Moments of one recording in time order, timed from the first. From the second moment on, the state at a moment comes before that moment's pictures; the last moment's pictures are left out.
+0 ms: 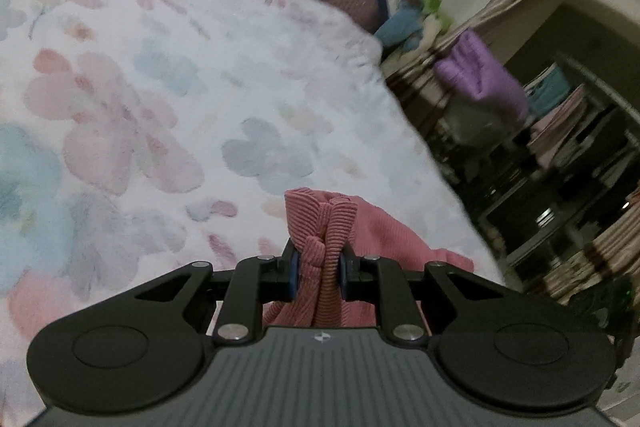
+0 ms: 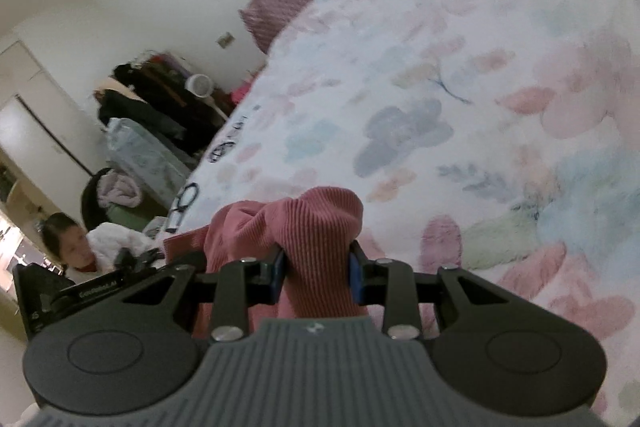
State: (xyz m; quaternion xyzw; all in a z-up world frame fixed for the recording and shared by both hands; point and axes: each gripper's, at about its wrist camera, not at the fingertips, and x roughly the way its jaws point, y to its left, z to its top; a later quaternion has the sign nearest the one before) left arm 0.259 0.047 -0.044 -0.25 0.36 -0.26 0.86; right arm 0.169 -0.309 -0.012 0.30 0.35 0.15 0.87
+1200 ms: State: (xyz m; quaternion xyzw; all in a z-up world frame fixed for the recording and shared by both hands) left arm 0.226 0.011 -0.072 -0.03 0.40 -0.26 0.88; right arm 0.183 -0.263 -0.054 0.06 0.40 0.12 0.91
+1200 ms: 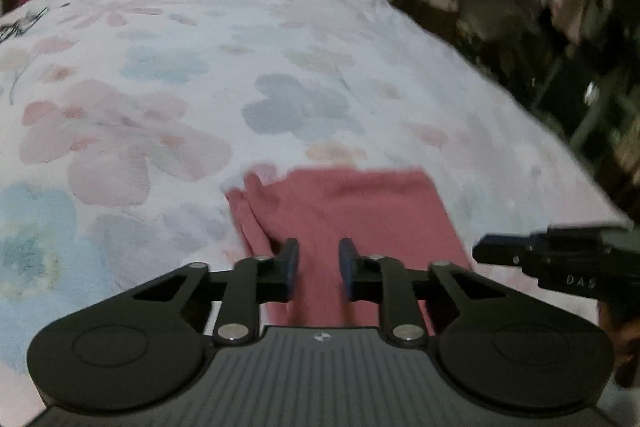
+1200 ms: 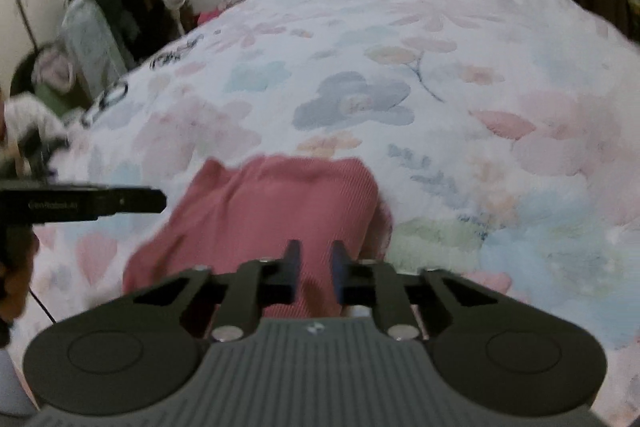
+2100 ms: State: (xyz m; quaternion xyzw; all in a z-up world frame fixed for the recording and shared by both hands) left arm 0.153 0.010 -0.096 0.07 0.46 -0.25 0.85; right arm 0.096 -0.240 -0.070 0.01 0.46 0.12 0.88
